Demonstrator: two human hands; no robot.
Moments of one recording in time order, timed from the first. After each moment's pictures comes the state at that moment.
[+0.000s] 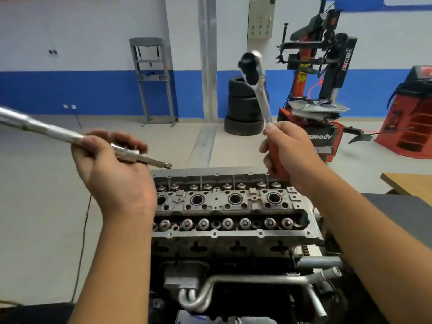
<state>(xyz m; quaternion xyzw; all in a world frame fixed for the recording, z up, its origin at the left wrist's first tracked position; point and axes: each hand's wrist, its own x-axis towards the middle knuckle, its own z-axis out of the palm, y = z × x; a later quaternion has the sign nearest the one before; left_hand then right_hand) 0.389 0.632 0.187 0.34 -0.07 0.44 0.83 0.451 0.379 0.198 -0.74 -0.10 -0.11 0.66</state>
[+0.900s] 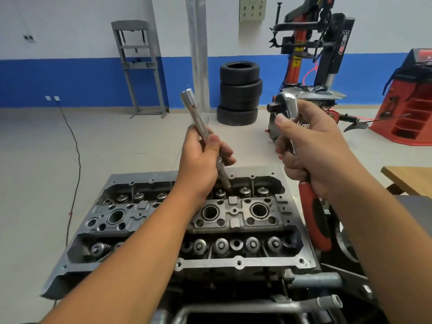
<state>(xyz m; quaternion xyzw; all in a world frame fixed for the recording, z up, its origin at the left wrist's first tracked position) 0.508 0.518 0.136 0.65 -0.14 0.17 0.72 0.482 0.320 0.190 -0.67 -0.11 -0.10 0.73</state>
